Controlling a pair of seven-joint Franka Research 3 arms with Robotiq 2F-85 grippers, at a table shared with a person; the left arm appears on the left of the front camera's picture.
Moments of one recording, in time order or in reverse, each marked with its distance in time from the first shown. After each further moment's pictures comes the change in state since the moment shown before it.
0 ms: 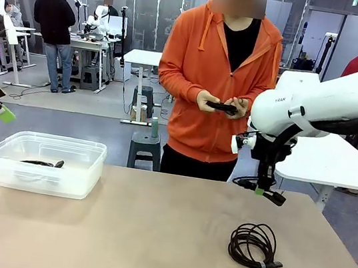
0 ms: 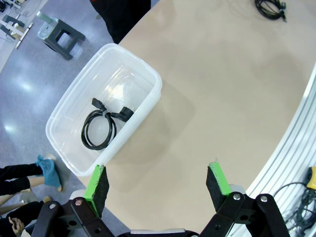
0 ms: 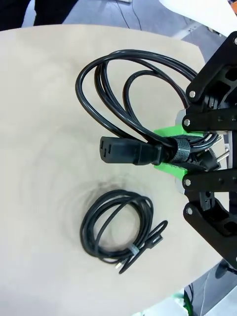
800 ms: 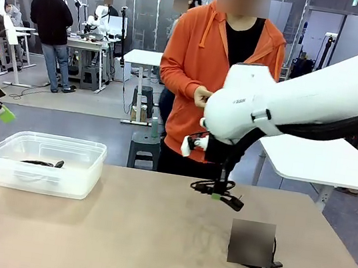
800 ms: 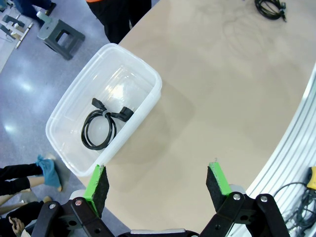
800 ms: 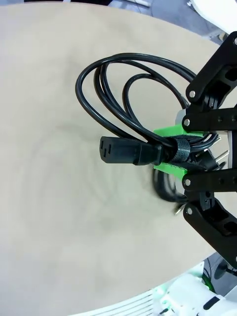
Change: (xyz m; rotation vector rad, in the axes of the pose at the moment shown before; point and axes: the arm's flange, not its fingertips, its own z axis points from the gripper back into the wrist) left arm 0.000 0.000 0.000 0.000 0.000 0.000; right arm 0.130 0.094 -0.006 0.010 0.008 0.070
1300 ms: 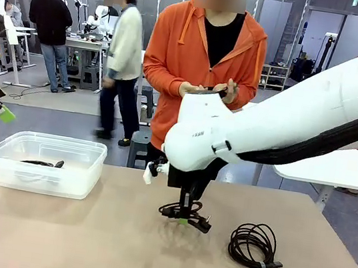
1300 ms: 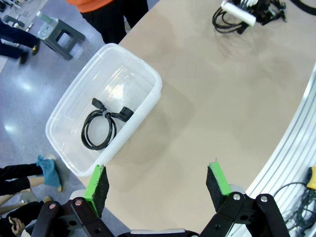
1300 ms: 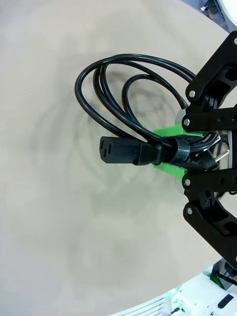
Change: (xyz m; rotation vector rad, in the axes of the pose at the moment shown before) left arm 0.000 0.000 0.000 0.000 0.000 0.000; right arm 0.067 0.030 -0.063 0.038 0.039 0.073
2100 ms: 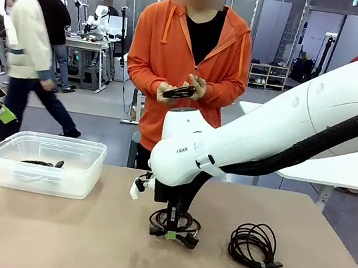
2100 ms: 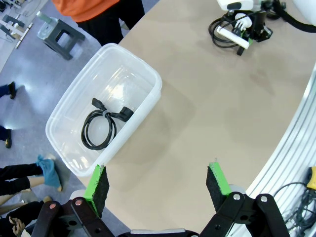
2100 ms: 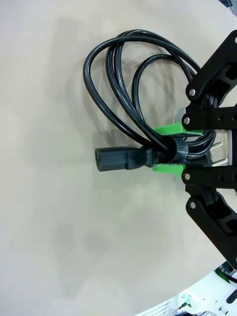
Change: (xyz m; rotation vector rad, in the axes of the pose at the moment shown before) left arm 0.000 0.000 0.000 0.000 0.000 0.000; right arm 0.028 0.007 -0.041 0.055 0.019 0.008
